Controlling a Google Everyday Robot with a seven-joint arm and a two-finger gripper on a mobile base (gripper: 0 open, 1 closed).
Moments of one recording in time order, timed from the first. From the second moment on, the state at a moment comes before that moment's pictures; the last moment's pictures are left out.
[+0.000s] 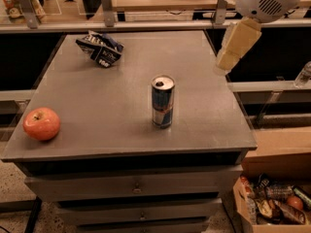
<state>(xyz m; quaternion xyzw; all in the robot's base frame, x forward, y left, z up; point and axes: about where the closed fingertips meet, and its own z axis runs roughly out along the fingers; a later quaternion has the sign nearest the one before) 0.551 -0.149 1.014 -0.61 0.74 -0.04 0.28</state>
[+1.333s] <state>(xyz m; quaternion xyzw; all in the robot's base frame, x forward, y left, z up) 0.725 -0.057 0.985 -0.59 0.71 -0.01 0.38</state>
